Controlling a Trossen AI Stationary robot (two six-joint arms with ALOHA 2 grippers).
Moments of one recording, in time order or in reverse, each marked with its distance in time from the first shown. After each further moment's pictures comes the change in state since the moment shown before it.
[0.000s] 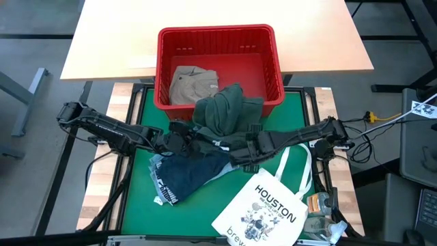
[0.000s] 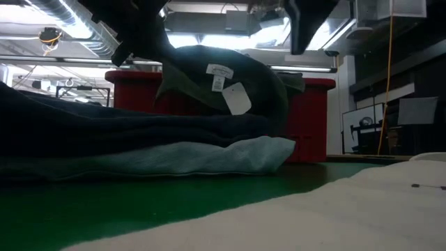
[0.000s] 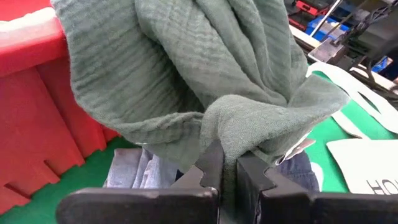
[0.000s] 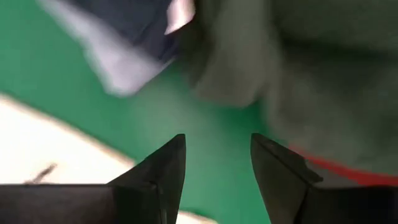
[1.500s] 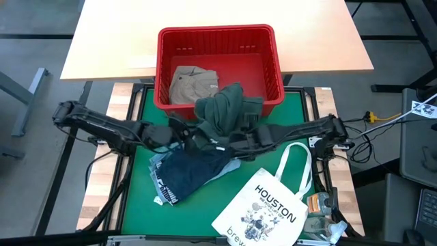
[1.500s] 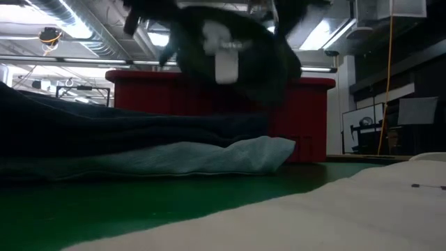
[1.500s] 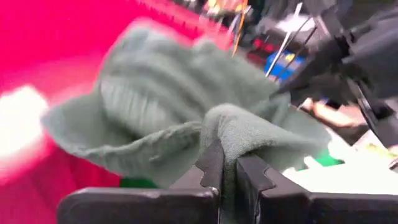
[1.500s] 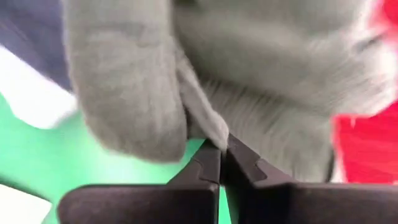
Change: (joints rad) left arm -0.002 -0.104 0.064 0.119 0.021 0.259; right arm -0.031 -0.012 0.038 0.048 0.211 -0.176
